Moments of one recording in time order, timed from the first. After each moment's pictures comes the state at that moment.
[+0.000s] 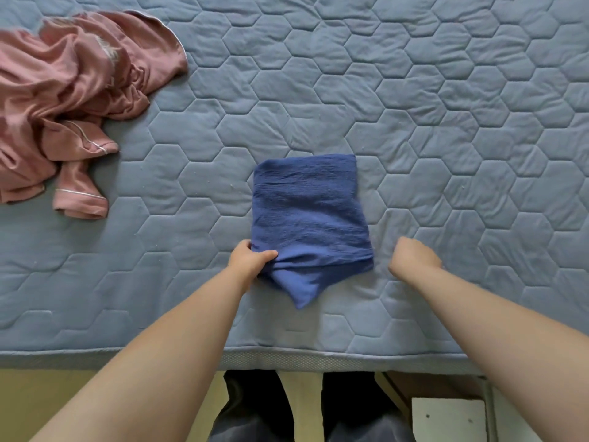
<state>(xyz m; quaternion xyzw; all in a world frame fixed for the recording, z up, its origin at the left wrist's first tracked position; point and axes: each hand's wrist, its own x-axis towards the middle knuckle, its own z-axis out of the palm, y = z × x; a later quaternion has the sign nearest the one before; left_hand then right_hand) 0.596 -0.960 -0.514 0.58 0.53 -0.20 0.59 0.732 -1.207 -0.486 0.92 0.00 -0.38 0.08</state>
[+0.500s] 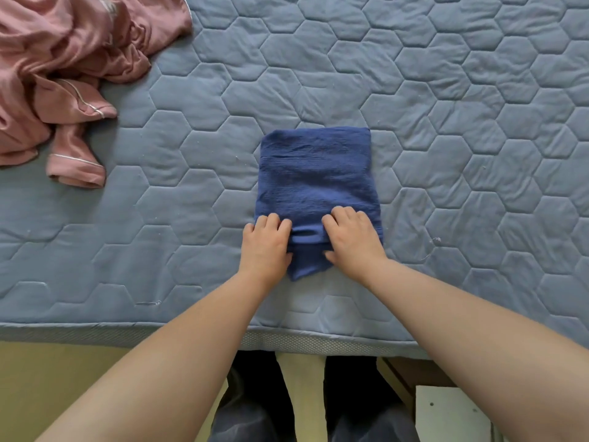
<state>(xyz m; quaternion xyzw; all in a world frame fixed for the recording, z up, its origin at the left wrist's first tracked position) 0.570 -0.991 -0.523 0.99 0.12 -0.07 0.08 0.669 -1.140 -0.508 0.89 0.45 -0.11 0.03</state>
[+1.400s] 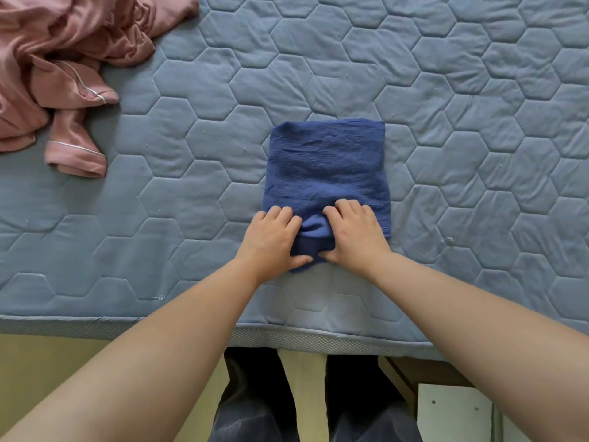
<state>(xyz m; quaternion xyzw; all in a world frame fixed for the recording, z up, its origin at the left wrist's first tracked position) 0.570 -0.970 -0.523 0.99 0.00 -0.07 0.07 0.667 -1.130 -0.521 0.90 0.42 -0.13 0.02</state>
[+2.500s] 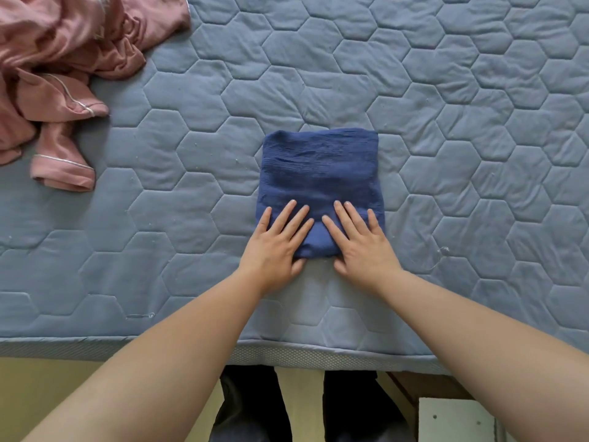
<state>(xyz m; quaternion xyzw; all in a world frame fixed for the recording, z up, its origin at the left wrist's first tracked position) 0.574 -0.977 -0.546 0.98 -0.04 -0.17 0.03 0.672 -1.161 -0.537 0.87 0.45 -0.17 0.11</state>
